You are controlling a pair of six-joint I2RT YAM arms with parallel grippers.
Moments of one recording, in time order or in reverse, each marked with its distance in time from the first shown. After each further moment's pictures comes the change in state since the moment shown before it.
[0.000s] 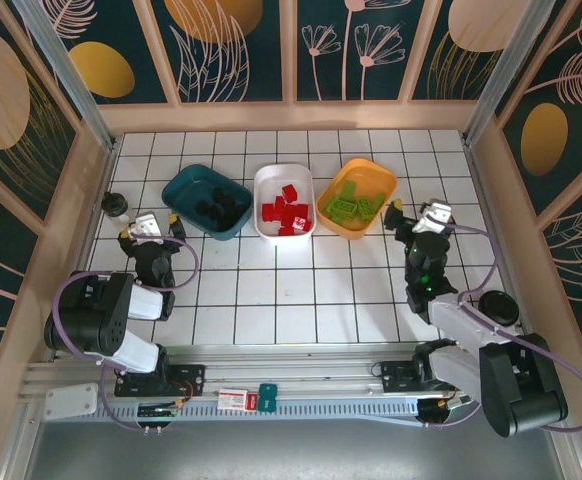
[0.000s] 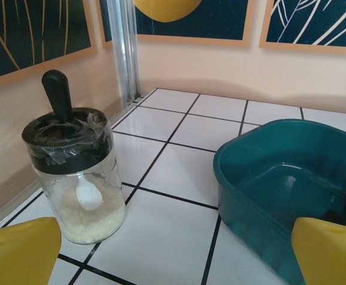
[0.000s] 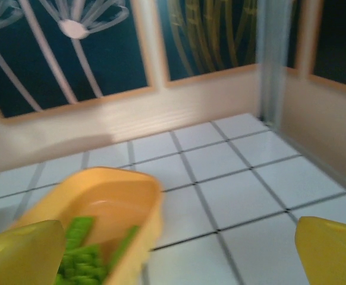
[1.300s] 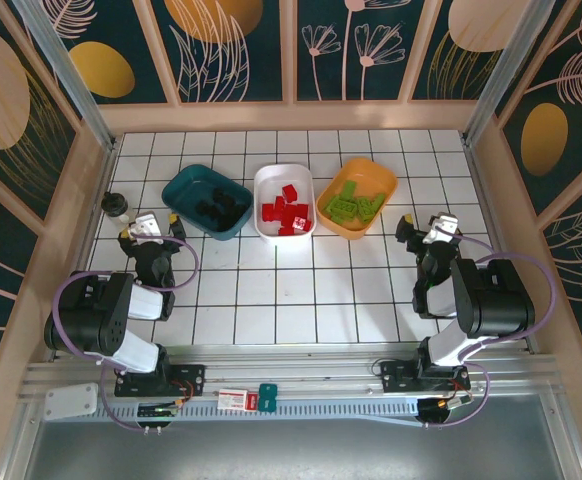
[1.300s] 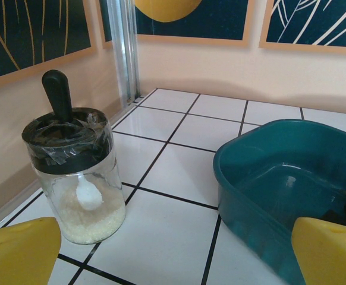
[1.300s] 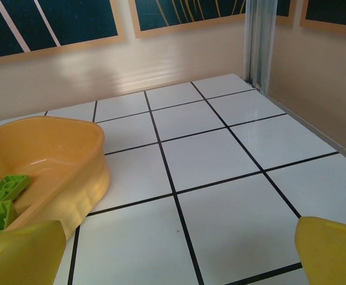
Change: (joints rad) left arm 0.000 0.000 0.000 0.000 0.000 0.000; right arm -0.233 0.504 -0.103 0.558 -0.266 -0.034
